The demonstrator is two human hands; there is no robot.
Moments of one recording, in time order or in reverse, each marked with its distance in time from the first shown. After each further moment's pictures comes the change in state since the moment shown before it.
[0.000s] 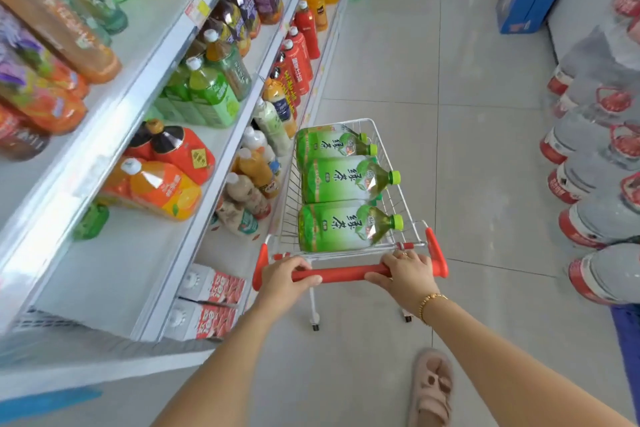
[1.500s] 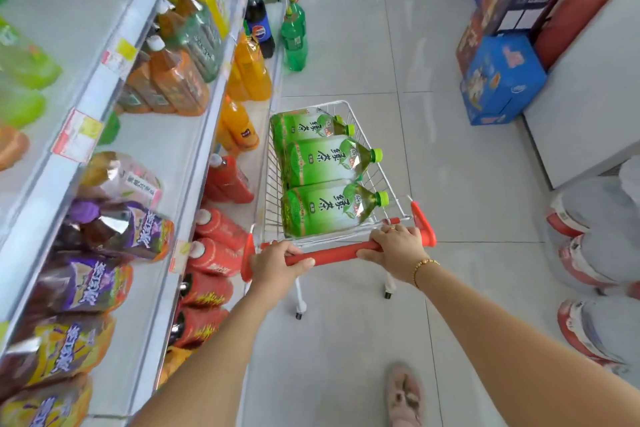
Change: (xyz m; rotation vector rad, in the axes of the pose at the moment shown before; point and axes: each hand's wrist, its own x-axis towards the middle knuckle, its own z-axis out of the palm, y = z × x) left_hand 0.804 0.296 -0.119 0.051 -0.050 0.035; right_hand 0.699 0.190 -0.437 -0.088 -0.029 0.097
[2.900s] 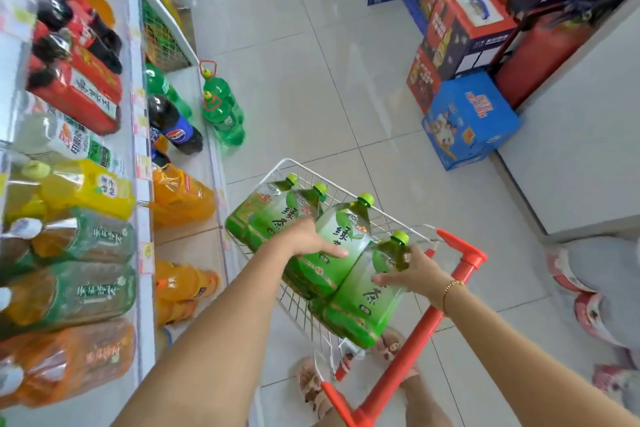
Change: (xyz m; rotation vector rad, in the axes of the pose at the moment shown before) left_hand 0.500 0.282 -0.060 0.407 -0.750 0.004; right_hand 0.298 0.146 -0.236 1.165 -0.136 0.659
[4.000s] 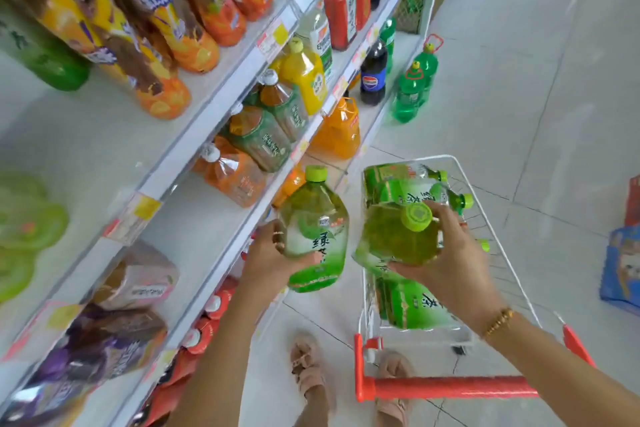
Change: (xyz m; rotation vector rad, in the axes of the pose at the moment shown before) left_hand -0.194 -0.136 0.117 -1.090 1.017 -0.259; right_hand -0.082 -0.102 0.059 -0.515 0.004 -1.071
